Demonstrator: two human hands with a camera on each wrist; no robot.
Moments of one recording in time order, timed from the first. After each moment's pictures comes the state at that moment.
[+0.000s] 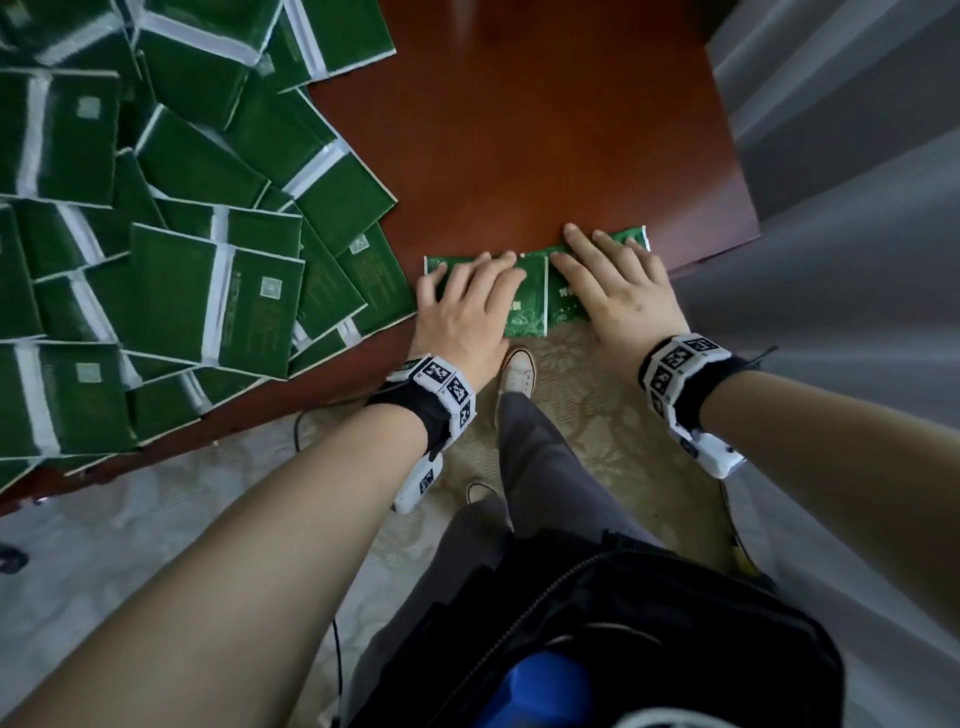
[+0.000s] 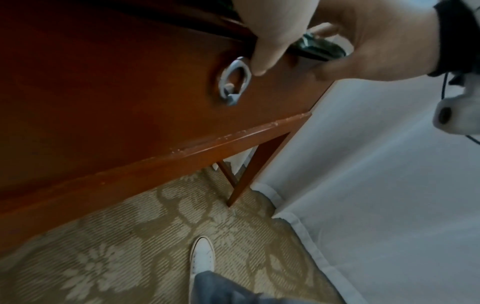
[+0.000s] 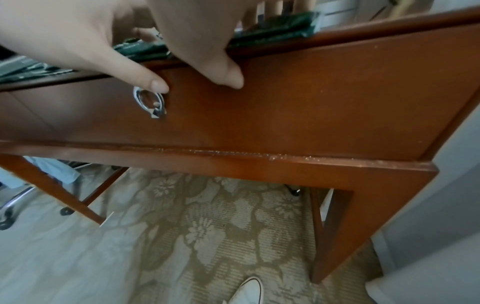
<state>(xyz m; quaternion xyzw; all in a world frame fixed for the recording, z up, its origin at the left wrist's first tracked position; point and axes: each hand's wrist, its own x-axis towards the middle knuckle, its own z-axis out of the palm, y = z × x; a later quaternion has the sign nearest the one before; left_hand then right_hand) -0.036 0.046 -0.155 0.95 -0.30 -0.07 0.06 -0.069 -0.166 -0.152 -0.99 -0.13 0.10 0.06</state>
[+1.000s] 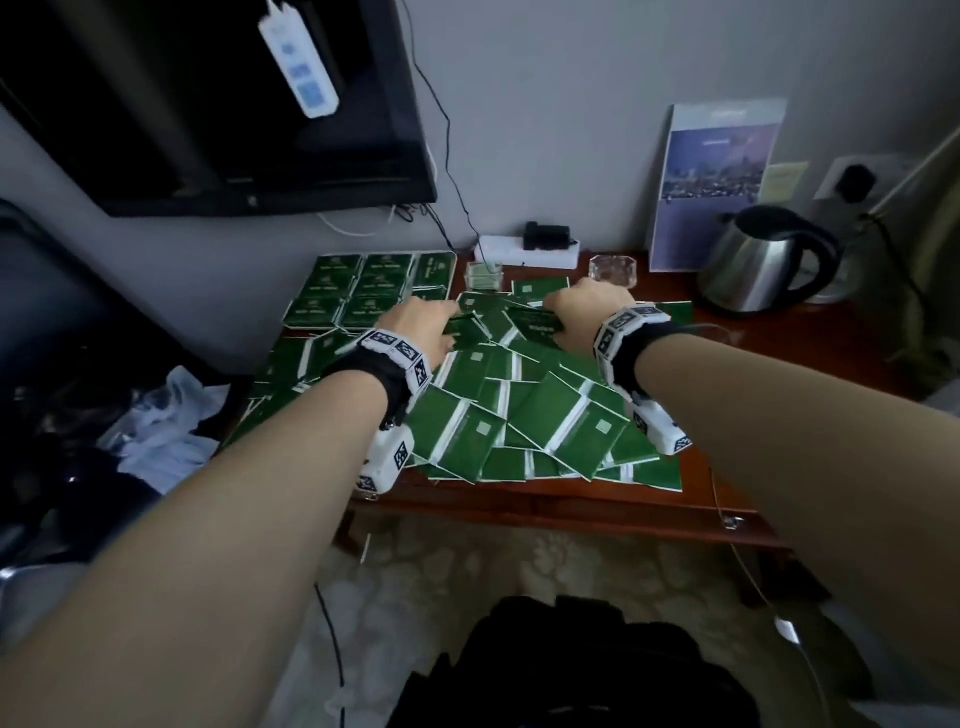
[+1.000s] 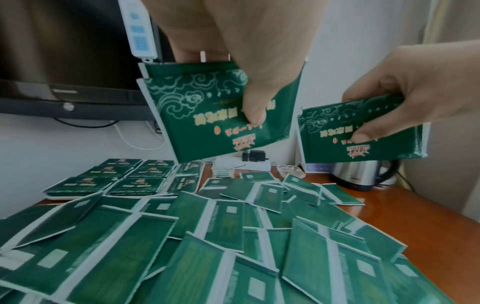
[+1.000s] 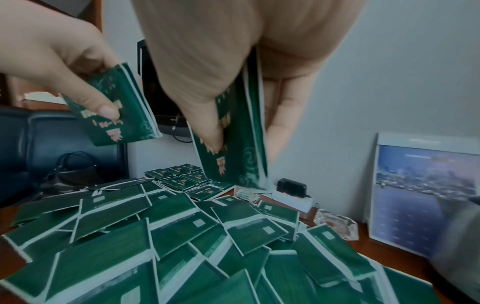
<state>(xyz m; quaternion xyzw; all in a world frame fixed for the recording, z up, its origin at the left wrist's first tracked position) -0.032 0.412 0.129 1.00 0.02 -0.05 -0.02 0.030 0.203 0.125 -0.97 -0.25 0.04 -0.04</state>
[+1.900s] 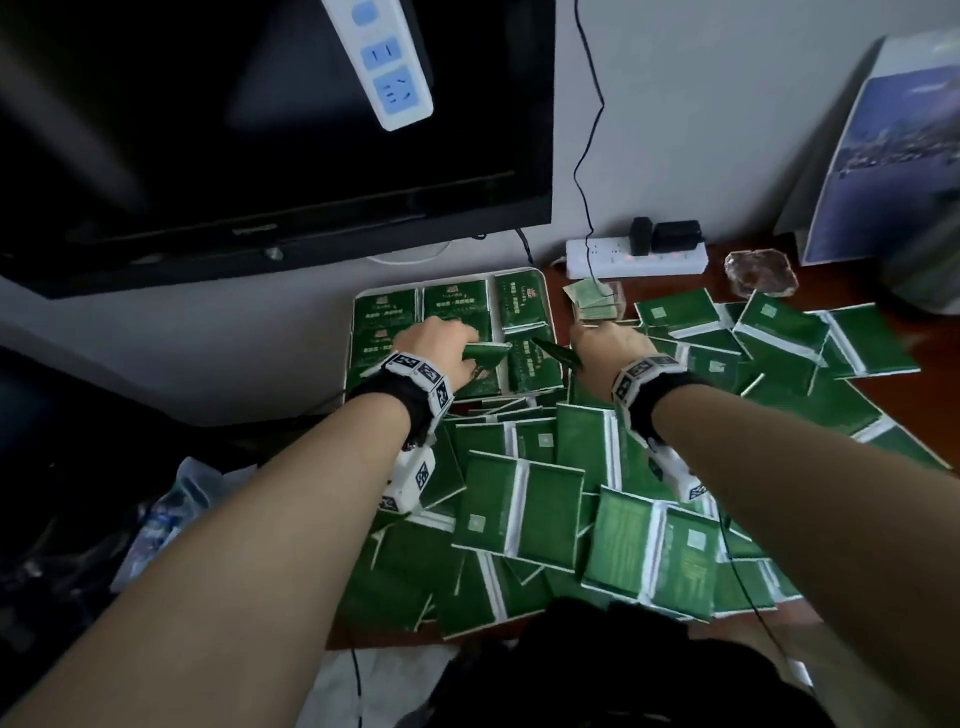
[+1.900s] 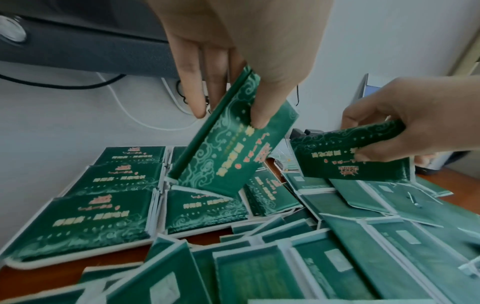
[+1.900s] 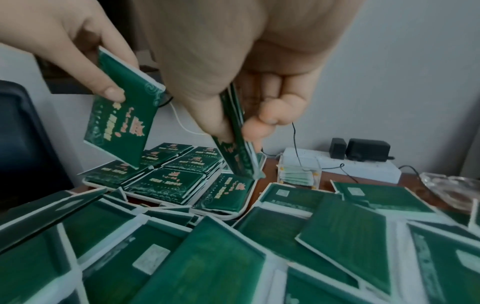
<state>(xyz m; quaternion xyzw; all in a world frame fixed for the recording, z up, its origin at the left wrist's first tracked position) 0.181 0.686 0.067 0.99 -0.08 -0.11 -0.04 0.185 0.469 0.040 -0.98 -0.12 0.14 0.00</state>
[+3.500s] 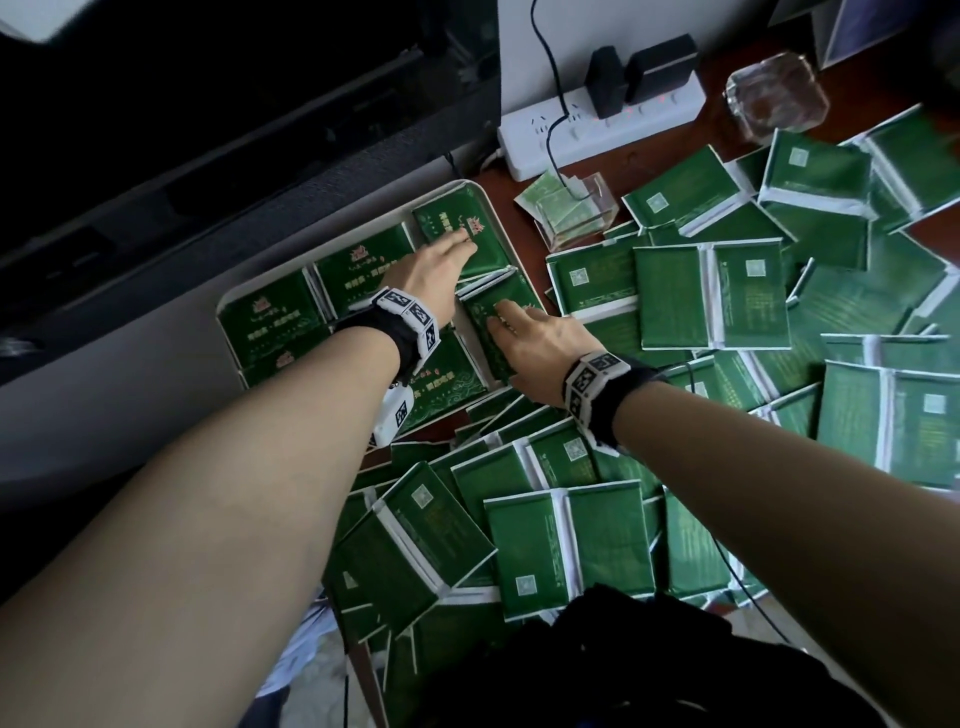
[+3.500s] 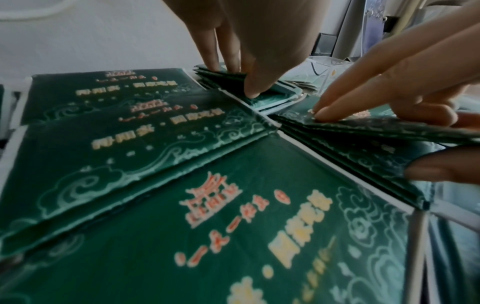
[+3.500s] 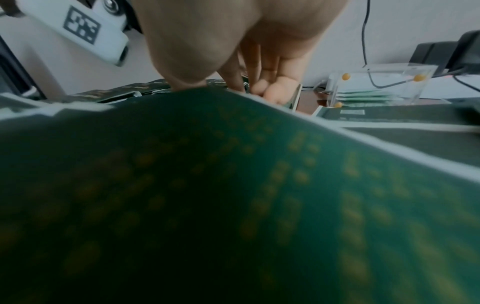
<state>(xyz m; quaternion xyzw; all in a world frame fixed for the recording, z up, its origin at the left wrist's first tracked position) 0.377 0.677 -0.117 0.94 -0.29 -0.17 0.08 0.248 0.530 -0.086 -0.96 -0.15 0.23 0.04</state>
